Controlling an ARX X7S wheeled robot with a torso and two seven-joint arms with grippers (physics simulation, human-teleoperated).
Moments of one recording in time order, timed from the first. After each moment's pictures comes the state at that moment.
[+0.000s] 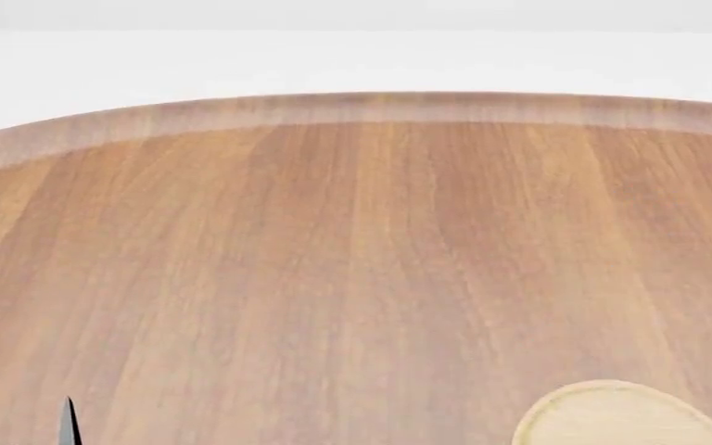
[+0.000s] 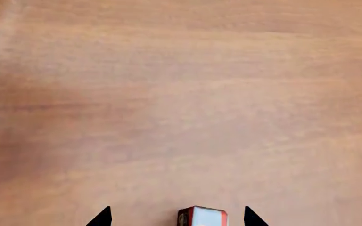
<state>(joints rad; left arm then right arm) 0.17 -0.31 0.24 0.45 -0.05 0.00 -0.45 0.38 1.09 -0.66 -0.58 0.42 0.55 -0.71</state>
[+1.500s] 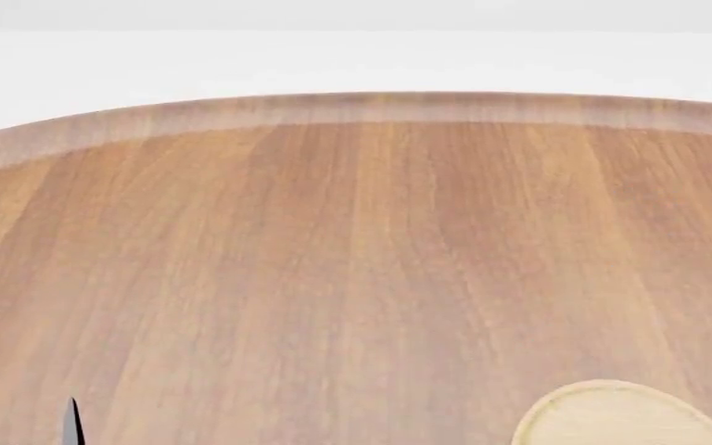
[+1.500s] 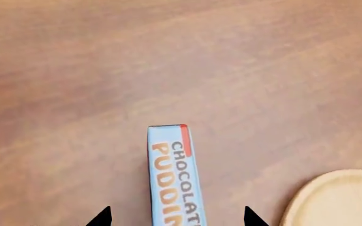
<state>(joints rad) 0.16 -0.33 0.27 0.43 -0.07 0.01 -0.46 0.21 1.07 -0.60 -0.17 0.45 0.27 -0.65</state>
